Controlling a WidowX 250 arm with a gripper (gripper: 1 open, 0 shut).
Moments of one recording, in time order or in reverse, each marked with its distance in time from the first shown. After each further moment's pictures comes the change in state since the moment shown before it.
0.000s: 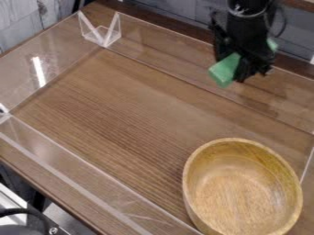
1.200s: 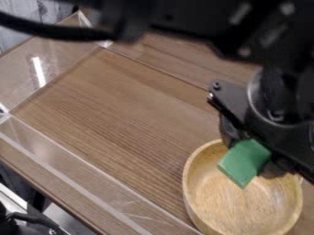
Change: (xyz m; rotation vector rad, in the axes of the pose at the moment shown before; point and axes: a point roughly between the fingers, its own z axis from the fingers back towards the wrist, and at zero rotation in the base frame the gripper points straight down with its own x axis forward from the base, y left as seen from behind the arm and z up) arm -0.086 -0.108 0.060 0.042 -0.029 0.191
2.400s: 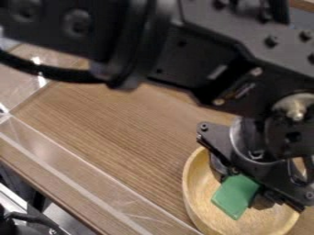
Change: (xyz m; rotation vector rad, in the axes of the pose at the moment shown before) arm -0.019 -0.004 -0.032 -0.066 0.063 0.101
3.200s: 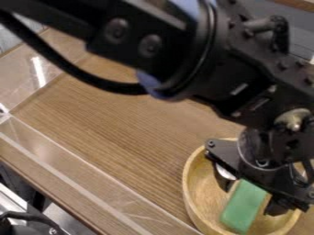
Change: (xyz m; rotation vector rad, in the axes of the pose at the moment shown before) arm 0.007 -0.006 -0.033 -0.044 0.031 0.105
